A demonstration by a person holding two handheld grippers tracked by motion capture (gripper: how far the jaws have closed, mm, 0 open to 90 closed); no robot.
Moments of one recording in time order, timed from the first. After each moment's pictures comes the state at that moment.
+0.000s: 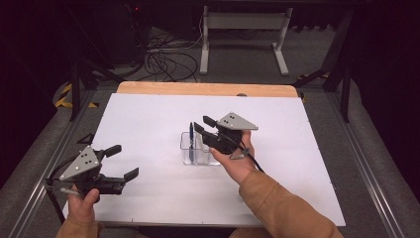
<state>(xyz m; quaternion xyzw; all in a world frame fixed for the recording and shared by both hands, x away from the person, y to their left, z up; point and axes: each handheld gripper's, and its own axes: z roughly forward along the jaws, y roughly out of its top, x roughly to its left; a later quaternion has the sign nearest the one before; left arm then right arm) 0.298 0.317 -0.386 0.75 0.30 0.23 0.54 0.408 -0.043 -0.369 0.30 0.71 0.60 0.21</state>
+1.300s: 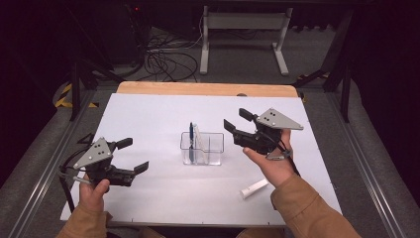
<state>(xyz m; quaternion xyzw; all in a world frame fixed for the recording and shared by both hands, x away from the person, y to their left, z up) 0.321 0.299 -0.382 0.77 0.28 0.22 0.54 0.387 -0.121 -0.330 0.31 0.70 0.60 0.25</state>
